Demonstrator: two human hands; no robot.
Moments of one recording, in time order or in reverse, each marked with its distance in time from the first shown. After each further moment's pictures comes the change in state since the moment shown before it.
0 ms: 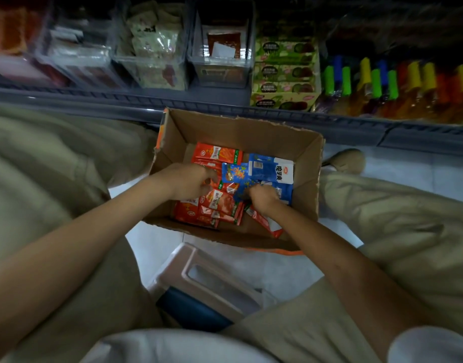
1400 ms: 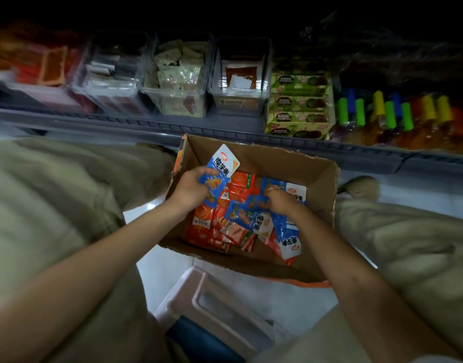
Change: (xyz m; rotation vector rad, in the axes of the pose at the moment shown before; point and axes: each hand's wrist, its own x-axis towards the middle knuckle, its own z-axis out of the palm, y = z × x) left_hand 0.004 -0.006 0.001 -1.149 0.533 -0.310; right_hand 0.034 0.030 -0.042 0.306 -0.085 0.054
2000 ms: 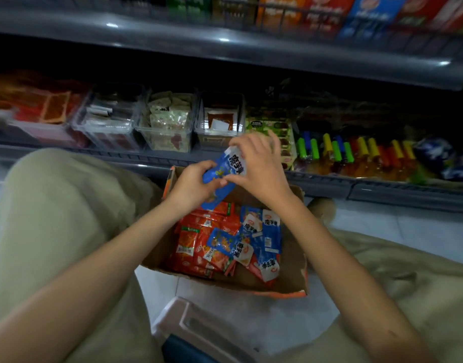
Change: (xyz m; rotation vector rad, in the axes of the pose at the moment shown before) left_hand -0.030 0.056 -0.007 0.101 -0.021 0.546; right_hand -0.147 -0.109 -0.141 -0.159 1.053 -0.364
